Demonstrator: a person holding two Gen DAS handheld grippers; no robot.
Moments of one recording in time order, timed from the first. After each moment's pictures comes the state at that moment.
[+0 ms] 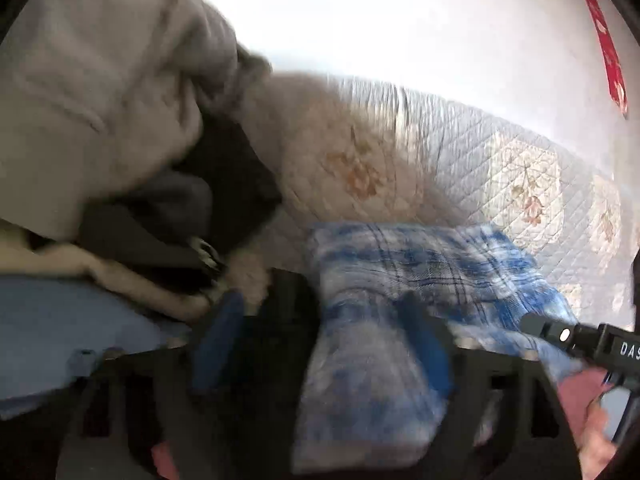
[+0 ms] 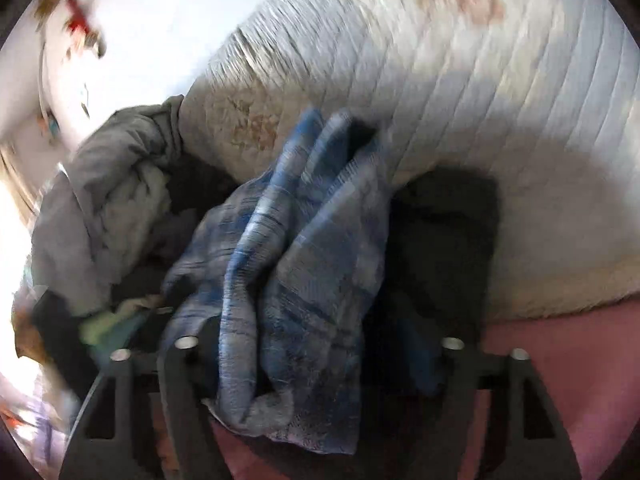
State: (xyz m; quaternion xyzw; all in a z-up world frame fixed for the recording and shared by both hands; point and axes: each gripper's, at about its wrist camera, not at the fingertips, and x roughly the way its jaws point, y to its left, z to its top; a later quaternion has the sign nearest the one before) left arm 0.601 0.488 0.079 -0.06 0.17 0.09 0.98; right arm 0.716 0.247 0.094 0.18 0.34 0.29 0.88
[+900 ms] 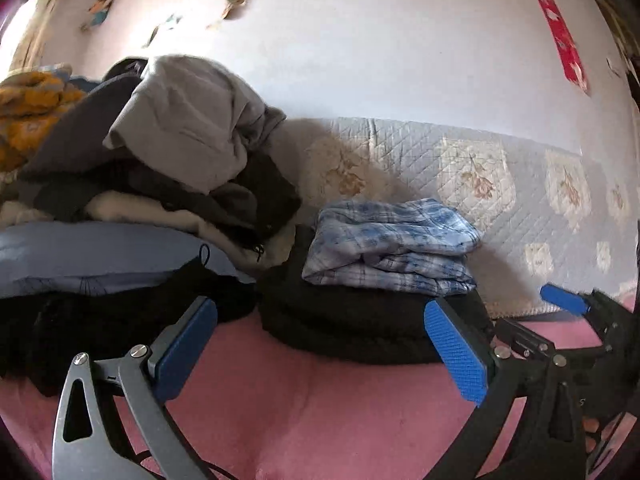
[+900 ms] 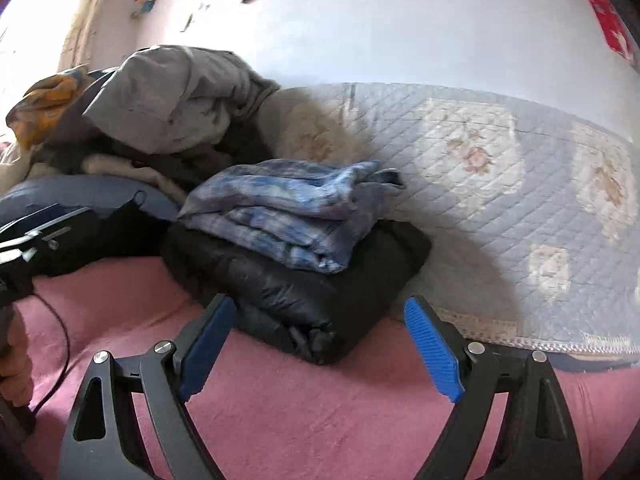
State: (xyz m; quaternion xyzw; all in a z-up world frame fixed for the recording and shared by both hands) left arm 0.429 0.418 0.060 0.00 0.12 0.14 0.98; right arm 0.539 0.207 0.080 -0.05 0.16 0.29 0.94
